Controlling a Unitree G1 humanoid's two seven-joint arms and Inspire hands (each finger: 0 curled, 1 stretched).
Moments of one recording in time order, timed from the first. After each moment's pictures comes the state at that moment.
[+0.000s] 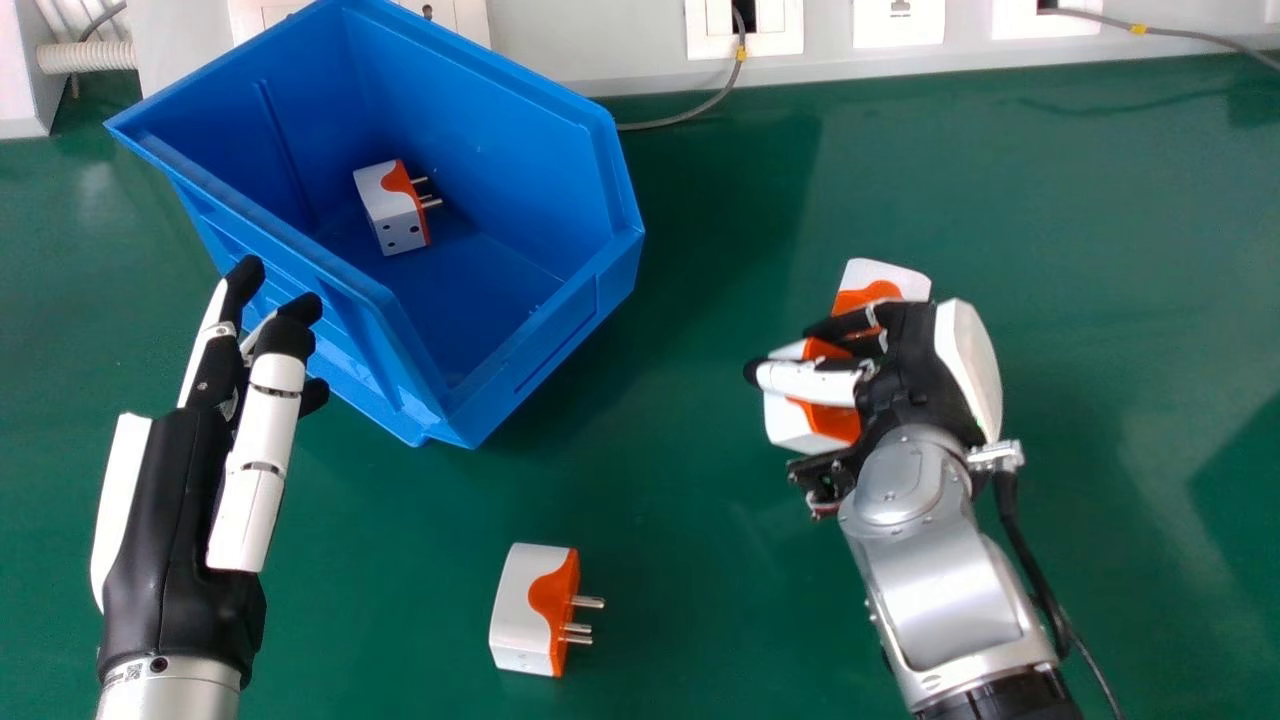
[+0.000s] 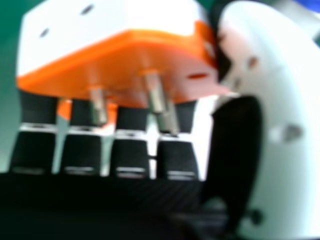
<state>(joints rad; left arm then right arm) 0.34 0.10 0.18 -0.46 -0.03 0.01 -0.06 -0.48 0.12 0.12 0.22 -0.40 0.69 -0.33</state>
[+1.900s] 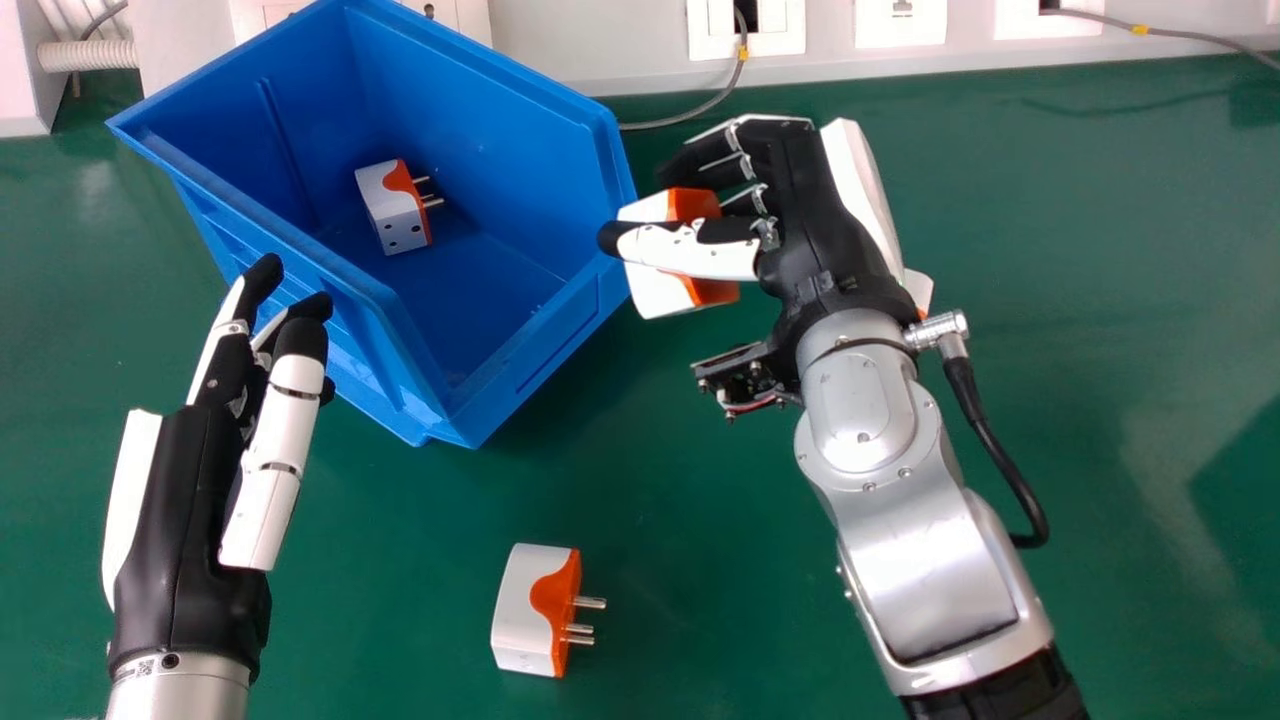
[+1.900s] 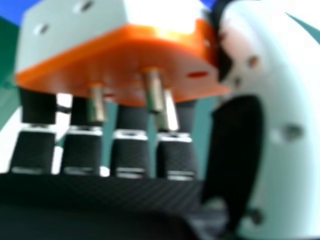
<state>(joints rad) 0.33 0.09 0.17 -0.44 0.00 -0.01 -0.05 -0.55 0.11 0.25 0.02 -0.40 0.61 -0.15</state>
